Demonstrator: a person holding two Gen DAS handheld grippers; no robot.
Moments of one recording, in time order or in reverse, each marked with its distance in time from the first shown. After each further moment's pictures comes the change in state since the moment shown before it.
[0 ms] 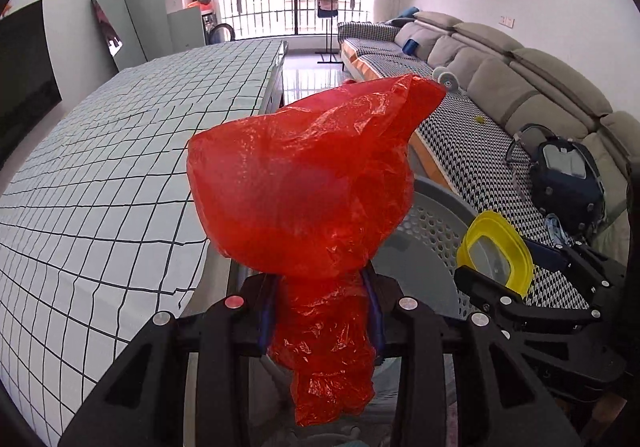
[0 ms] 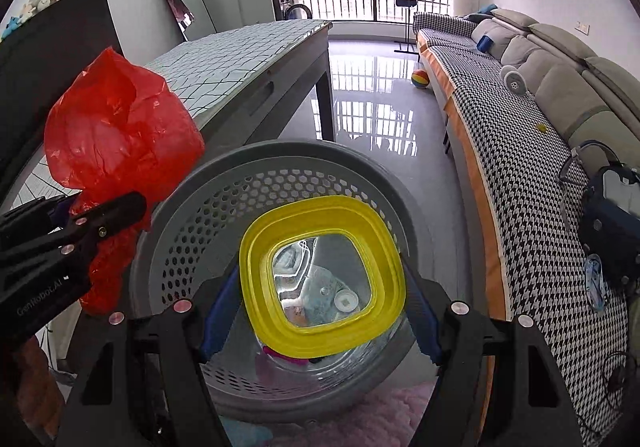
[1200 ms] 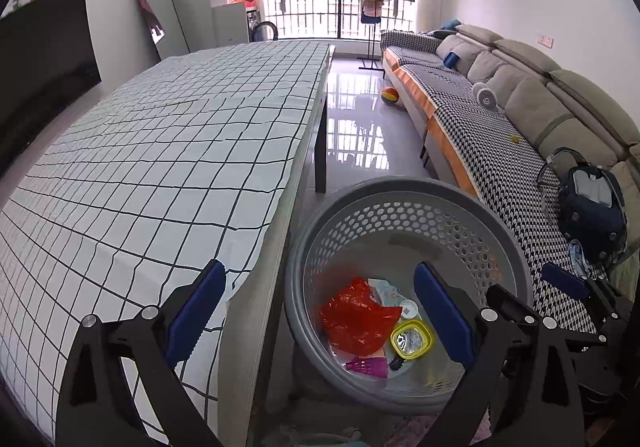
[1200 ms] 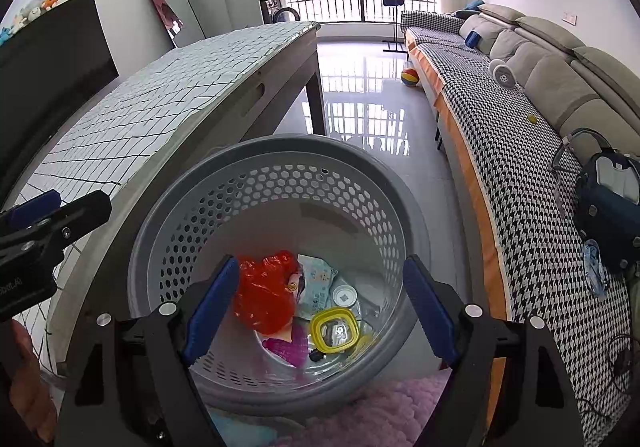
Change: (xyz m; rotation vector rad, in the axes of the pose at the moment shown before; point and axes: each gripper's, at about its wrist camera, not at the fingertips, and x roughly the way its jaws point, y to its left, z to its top) left arm -0.019 0.017 -0.001 -0.101 -0.016 0.125; right arm -0.002 -0.001 -0.013 0.043 -0.018 -0.025
